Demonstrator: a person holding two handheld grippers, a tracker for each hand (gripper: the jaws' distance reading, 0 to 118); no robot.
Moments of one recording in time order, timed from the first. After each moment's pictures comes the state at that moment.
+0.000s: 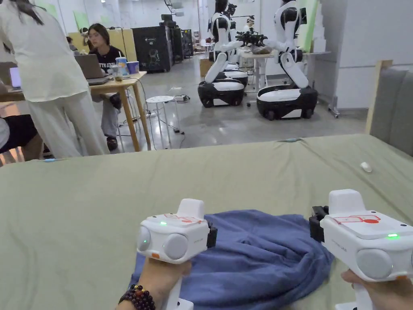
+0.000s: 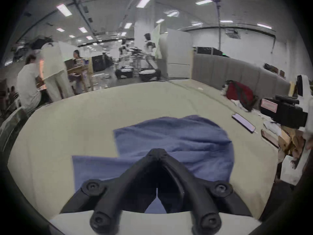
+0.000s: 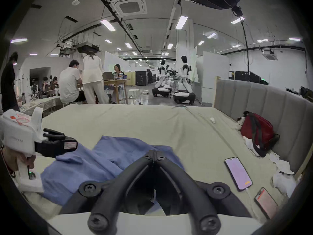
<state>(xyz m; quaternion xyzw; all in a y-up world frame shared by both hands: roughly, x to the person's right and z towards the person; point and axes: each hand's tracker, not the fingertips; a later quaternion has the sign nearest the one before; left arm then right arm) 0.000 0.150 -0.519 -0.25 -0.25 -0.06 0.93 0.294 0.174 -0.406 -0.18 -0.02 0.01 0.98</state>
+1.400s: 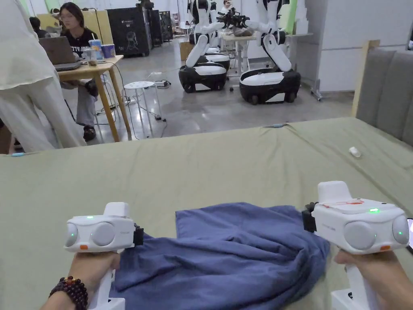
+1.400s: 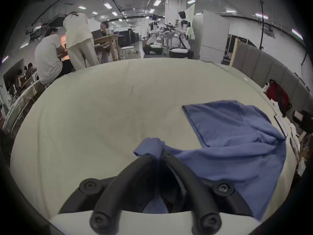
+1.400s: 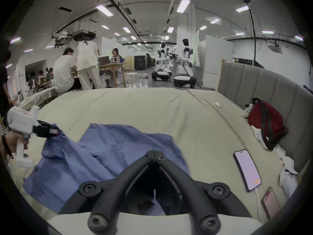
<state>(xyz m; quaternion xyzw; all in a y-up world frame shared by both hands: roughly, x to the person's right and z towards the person) -0.081 0.109 -0.634 -0.36 -0.14 -0.04 0.92 0.342 0.145 -0.481 -0.27 -0.05 -0.01 0.96</state>
